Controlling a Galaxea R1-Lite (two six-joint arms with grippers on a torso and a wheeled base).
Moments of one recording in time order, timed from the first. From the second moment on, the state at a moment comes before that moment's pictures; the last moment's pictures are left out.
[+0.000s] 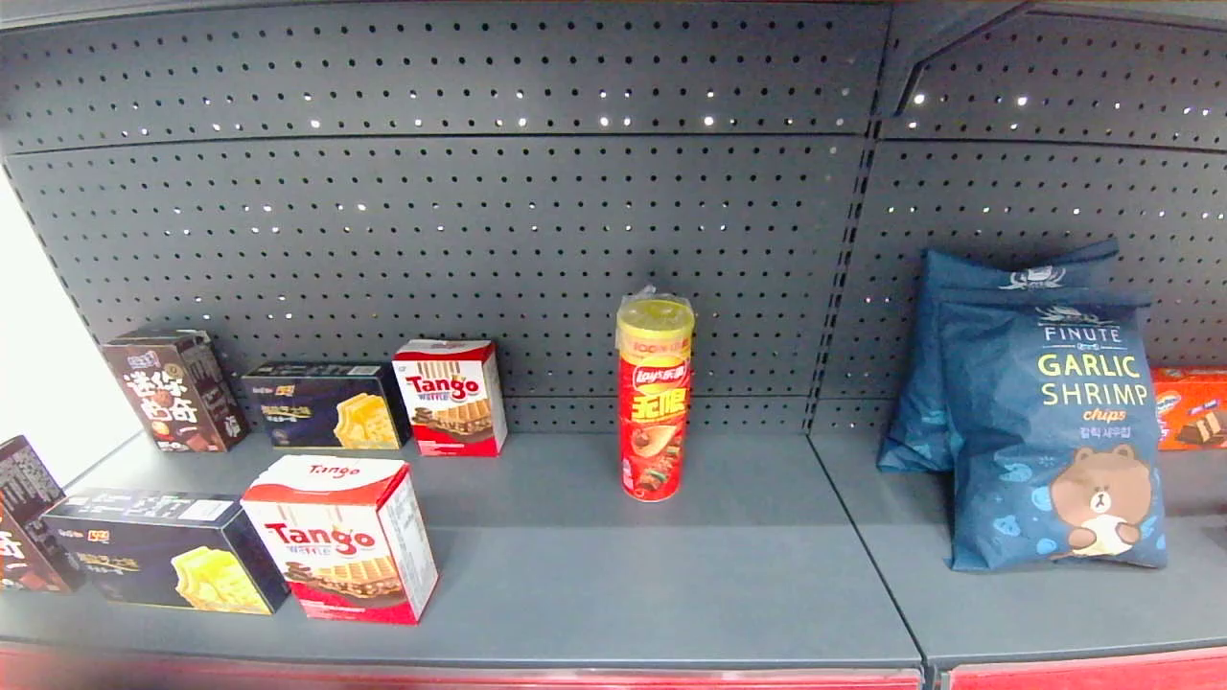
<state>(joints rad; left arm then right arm) 0.00 0.00 0.00 0.00 -0.01 0.00 0.00 0.00 0.00 0.00 -0.02 0.00</state>
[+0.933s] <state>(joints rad) 0.00 0.00 0.00 0.00 -0.01 0.00 0.00 0.00 0.00 0.00 -0.02 0.00</state>
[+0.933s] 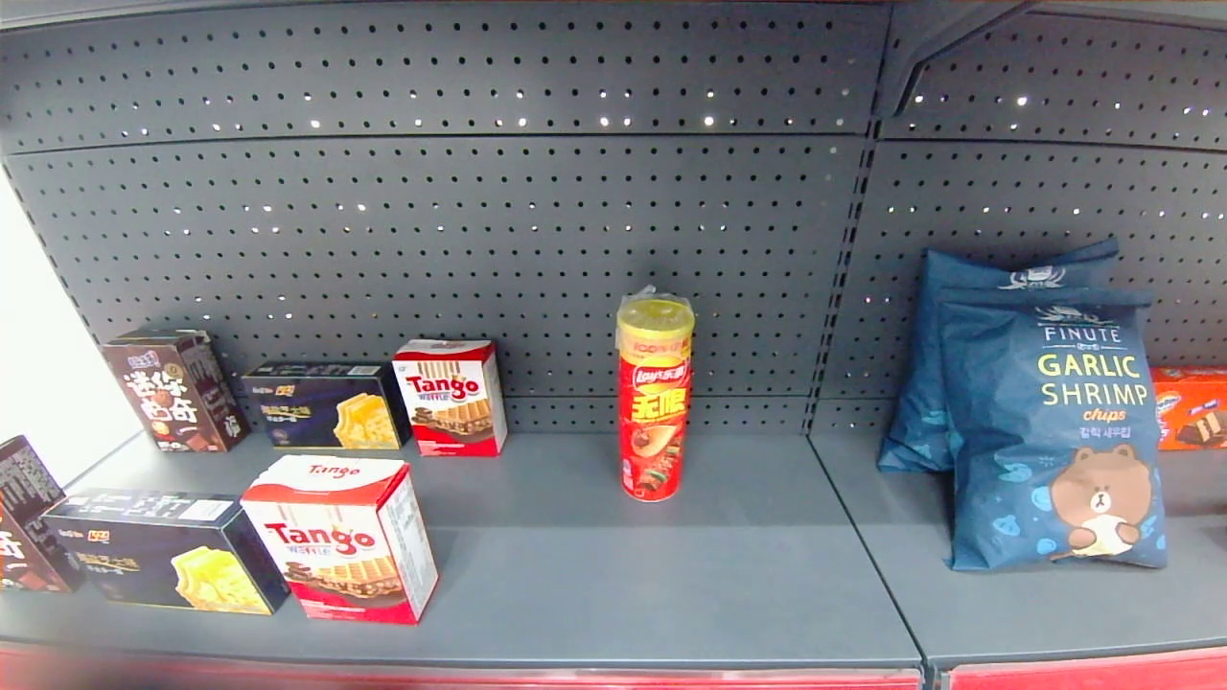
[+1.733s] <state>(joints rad) 0.00 0.00 0.00 0.00 -0.01 0.00 0.00 0.00 0.00 0.00 -0.03 0.00</state>
